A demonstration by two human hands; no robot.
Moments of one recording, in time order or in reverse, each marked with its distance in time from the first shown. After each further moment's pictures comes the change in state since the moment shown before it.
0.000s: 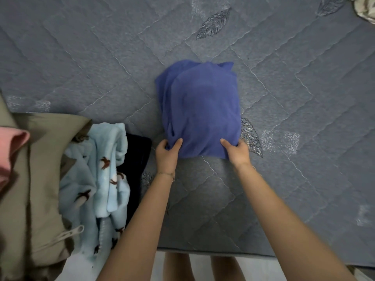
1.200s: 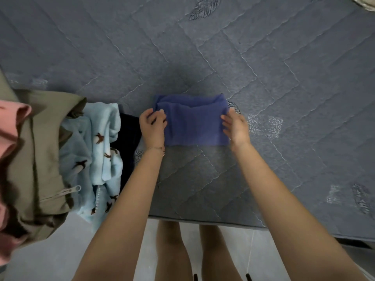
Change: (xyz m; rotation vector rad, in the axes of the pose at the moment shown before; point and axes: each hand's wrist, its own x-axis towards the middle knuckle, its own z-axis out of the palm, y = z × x) left_hand -0.024 0.038 0.013 -0.153 0.159 0.071; right_hand -0.020 -0.039 -0.035 0.328 -0.071 0.090
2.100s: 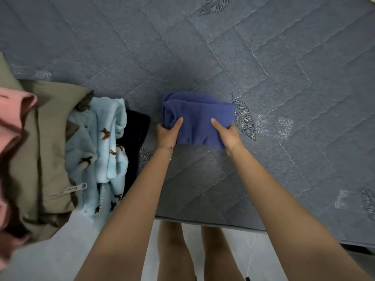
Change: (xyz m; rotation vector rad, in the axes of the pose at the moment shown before) left_hand 0.014 -0.037 -0.010 0.226 -0.082 -0.227; right_hand 0.010 0.042 0.021 -0.316 -0.062 -0.016
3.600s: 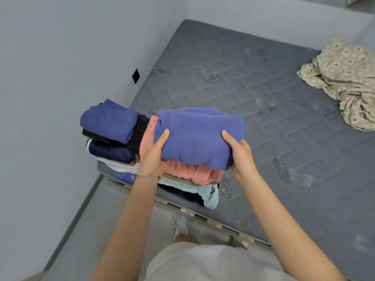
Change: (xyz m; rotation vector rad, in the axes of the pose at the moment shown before) left_hand -0.317 0.204 -0.410 -0.436 -0.268 0.524; right_hand -0.487 -0.143 0.177 0.310 -0.350 -0.379
